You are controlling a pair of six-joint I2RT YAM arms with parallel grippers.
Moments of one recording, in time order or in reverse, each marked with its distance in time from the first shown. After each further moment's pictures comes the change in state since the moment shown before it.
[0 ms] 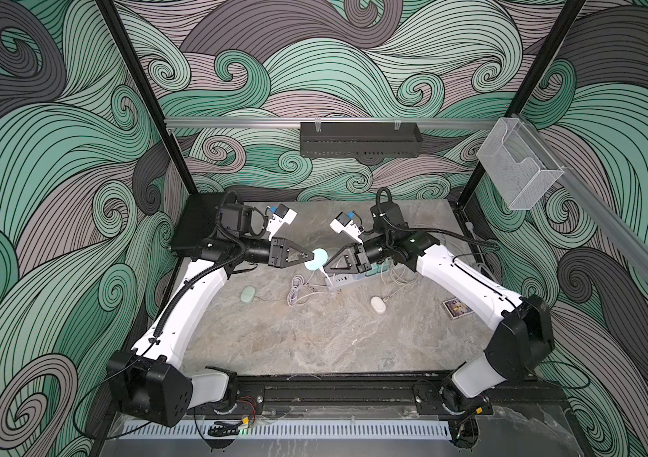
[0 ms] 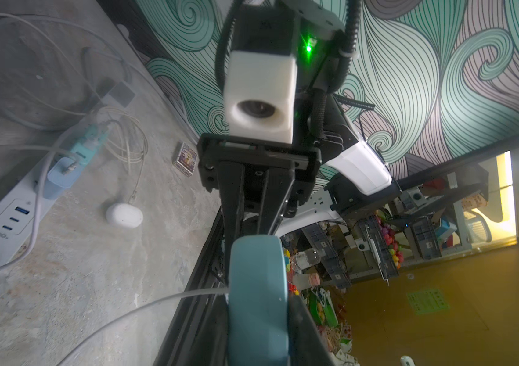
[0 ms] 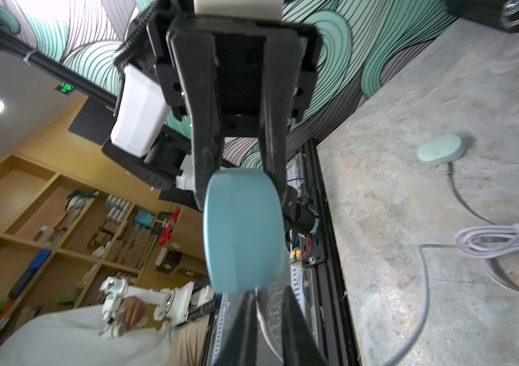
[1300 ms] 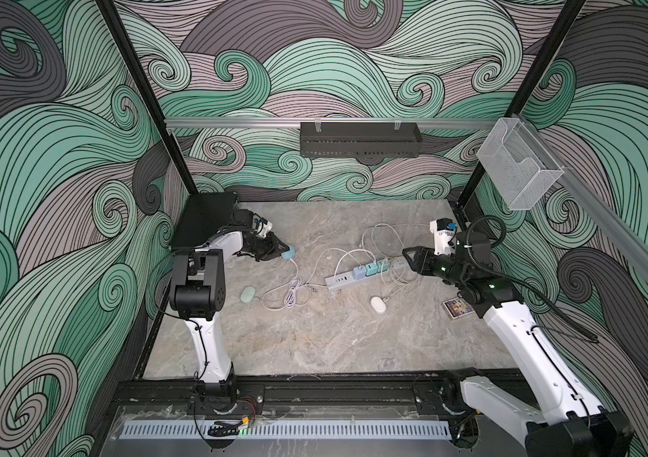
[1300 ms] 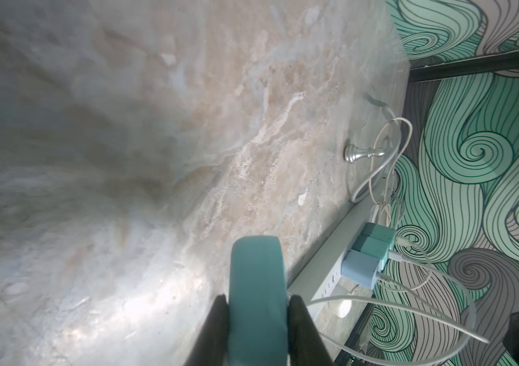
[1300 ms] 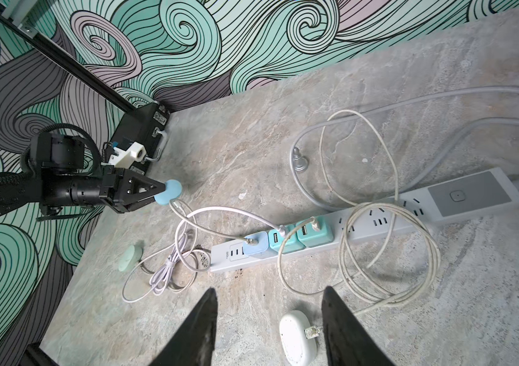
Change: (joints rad) left arm 0.156 0.729 0.150 0.150 -0.548 -0.068; right arm -0.378 -0.573 -0.434 -0.067 0.930 0.071
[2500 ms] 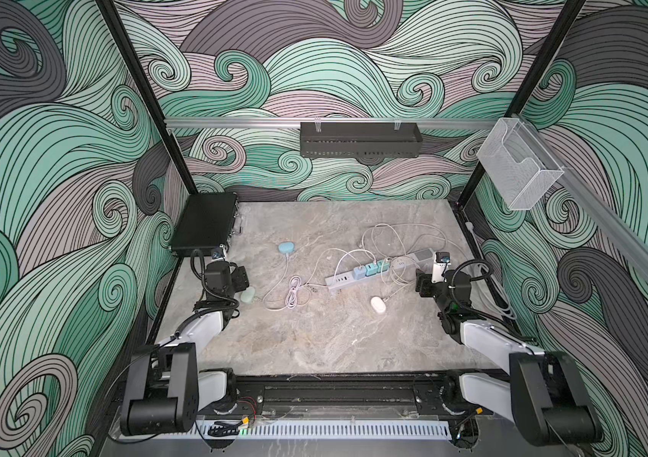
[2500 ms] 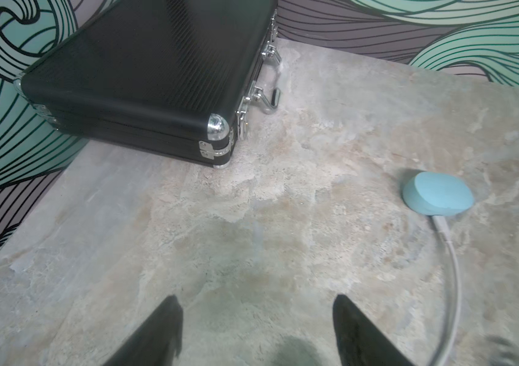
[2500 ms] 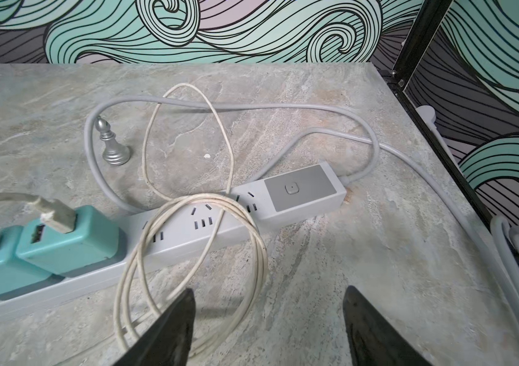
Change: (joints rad) left arm 0.068 -0.753 -0.957 0.787 -0.889 0.214; right arm -0.106 0.255 -0.598 0.981 0.364 -0.341
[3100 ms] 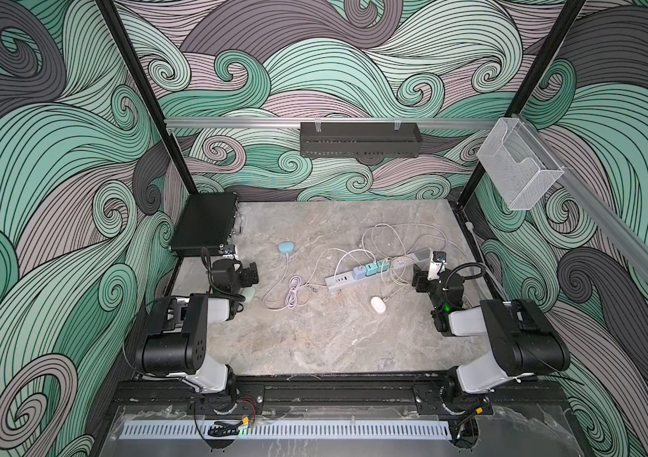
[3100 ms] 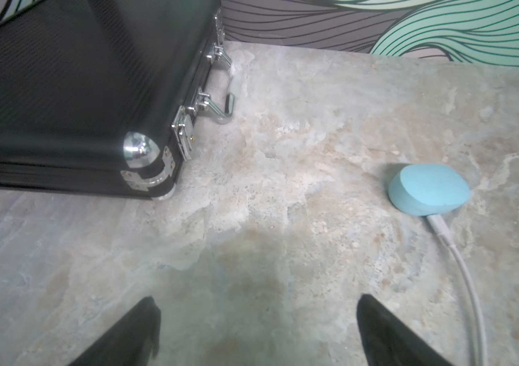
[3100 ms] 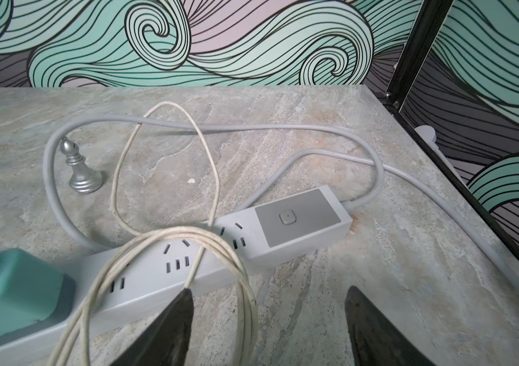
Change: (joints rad) left arm 0.009 0.278 0.029 0.322 0.137 0.124; right arm -0.018 0.296 -0.008 0.417 0.015 -0.001
